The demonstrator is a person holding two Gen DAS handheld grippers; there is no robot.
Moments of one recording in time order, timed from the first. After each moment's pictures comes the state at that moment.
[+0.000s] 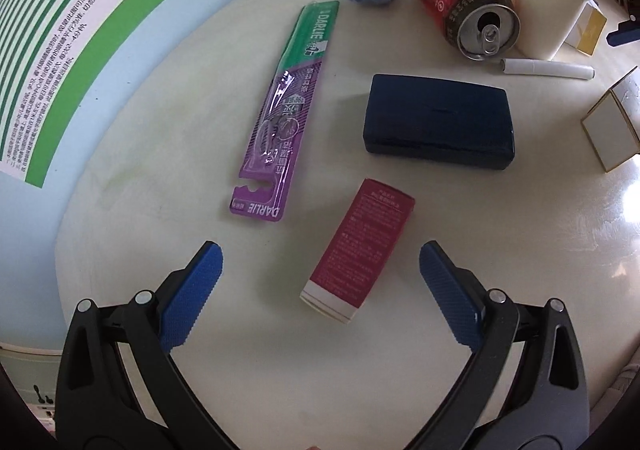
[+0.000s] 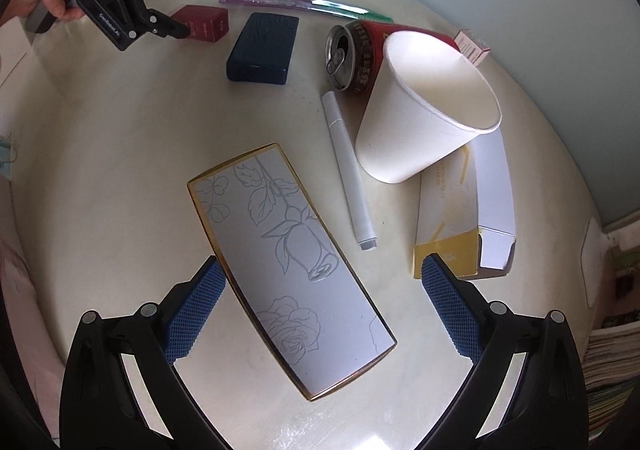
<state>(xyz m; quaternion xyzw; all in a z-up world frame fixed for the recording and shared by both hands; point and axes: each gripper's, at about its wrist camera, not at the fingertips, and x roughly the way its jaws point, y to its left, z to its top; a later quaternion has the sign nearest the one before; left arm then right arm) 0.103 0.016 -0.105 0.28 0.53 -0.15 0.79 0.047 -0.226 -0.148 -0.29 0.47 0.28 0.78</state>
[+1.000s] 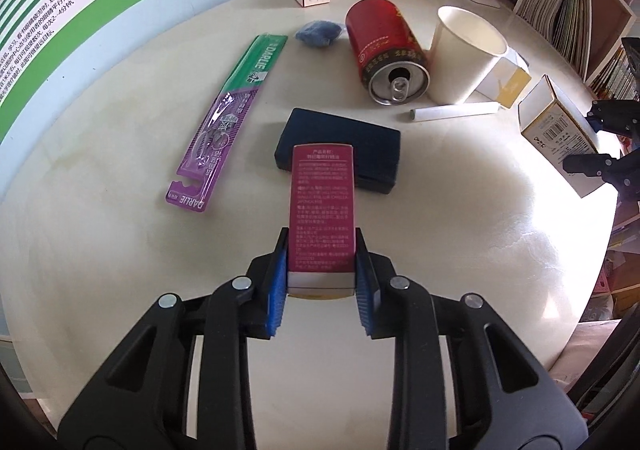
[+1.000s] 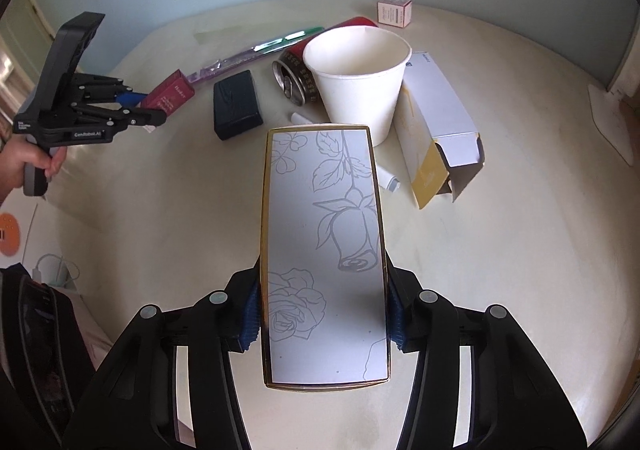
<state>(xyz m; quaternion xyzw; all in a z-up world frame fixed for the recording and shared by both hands) 0.055 0.006 -0.058 0.15 0.53 -0.23 0.80 0.014 -0.278 -0.115 -0.06 0.49 0.23 0.84</state>
